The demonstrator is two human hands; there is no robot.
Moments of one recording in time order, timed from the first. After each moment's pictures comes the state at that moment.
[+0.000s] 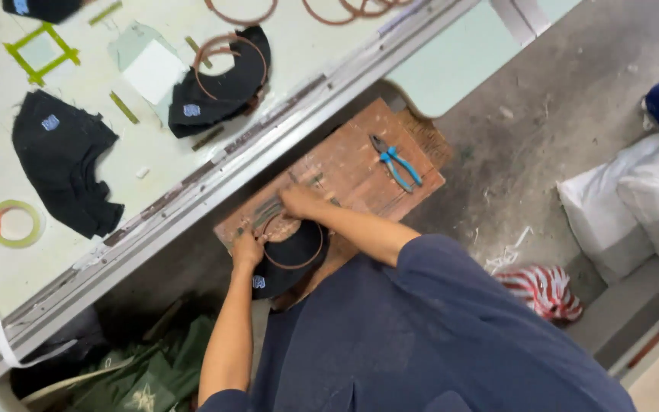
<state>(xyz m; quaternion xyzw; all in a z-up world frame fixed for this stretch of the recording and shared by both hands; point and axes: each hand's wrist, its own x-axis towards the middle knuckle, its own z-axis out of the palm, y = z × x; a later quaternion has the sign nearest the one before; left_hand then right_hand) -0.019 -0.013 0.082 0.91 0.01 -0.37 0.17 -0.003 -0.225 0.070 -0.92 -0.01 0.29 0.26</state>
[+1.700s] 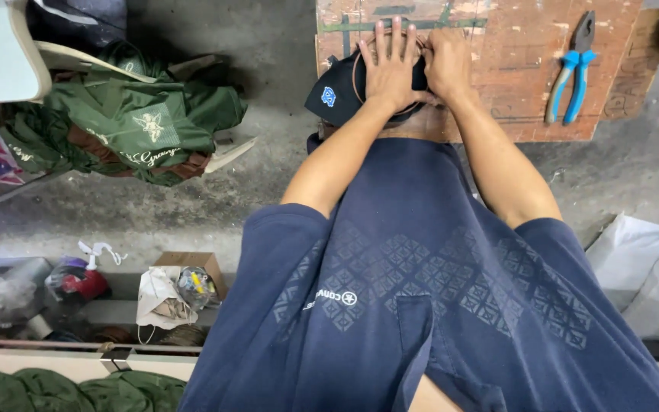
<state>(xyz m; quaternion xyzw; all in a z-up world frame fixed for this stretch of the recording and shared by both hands) -0.069 -0.114 0.142 0.93 -0.11 -0.34 0.01 -0.054 -0.255 0.084 -0.94 -0.16 0.06 0.28</state>
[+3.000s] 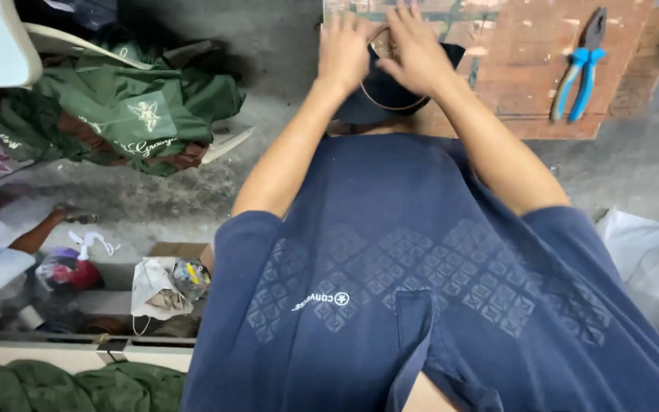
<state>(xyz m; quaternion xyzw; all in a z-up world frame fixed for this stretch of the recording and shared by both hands) -0.056 -0.014 0.087 0.97 -0.12 -0.10 0.17 -0.044 -0.192 0.130 -0.91 -0.26 0.28 0.17</state>
